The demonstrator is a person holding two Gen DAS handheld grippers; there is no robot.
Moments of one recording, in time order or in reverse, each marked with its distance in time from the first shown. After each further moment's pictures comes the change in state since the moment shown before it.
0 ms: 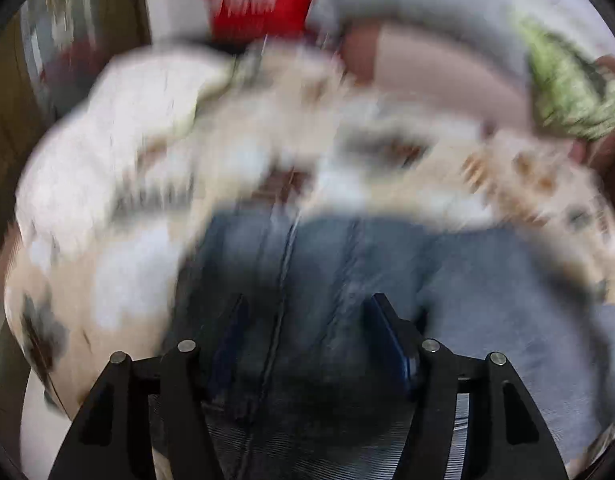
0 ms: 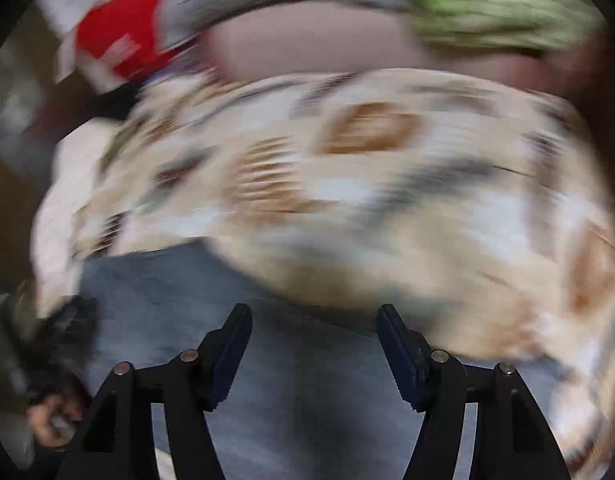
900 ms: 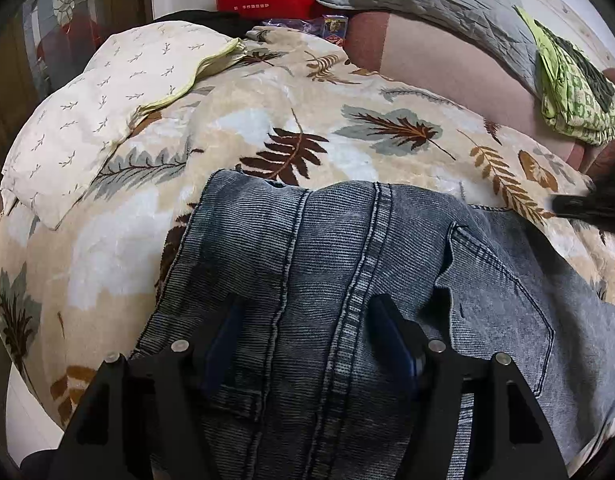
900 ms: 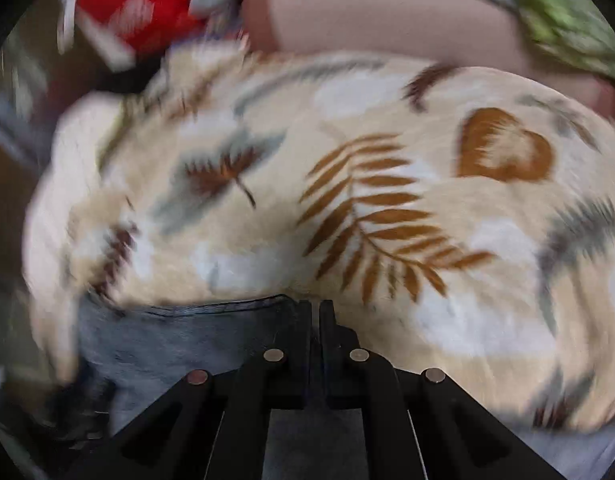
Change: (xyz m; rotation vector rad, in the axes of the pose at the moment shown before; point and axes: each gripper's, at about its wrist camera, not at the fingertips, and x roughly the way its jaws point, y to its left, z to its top) left arm 0.002 0.006 -0.006 -0.018 -0.036 -0.050; right arm 0.069 0.061 0.024 0.061 -0.028 0.010
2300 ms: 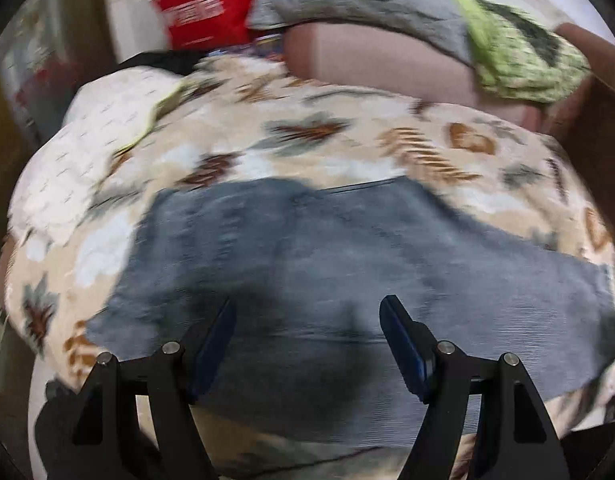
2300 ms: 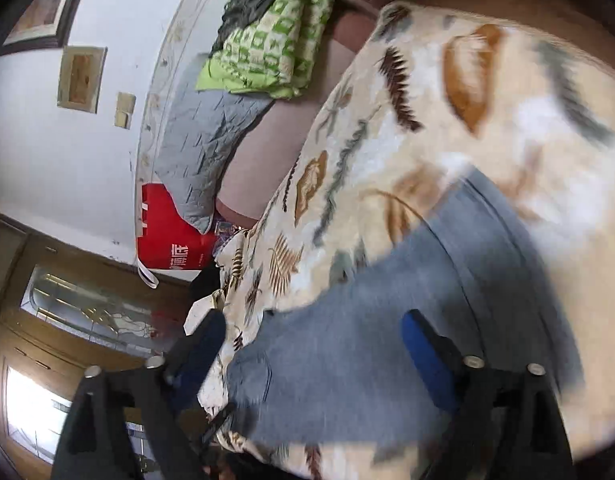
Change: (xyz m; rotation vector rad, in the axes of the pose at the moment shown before) left arm -0.073 -0.092 -0.029 0.169 -0.026 -0.043; right arm -0.190 -0.265 -0.230 0.703 -0.360 0.453
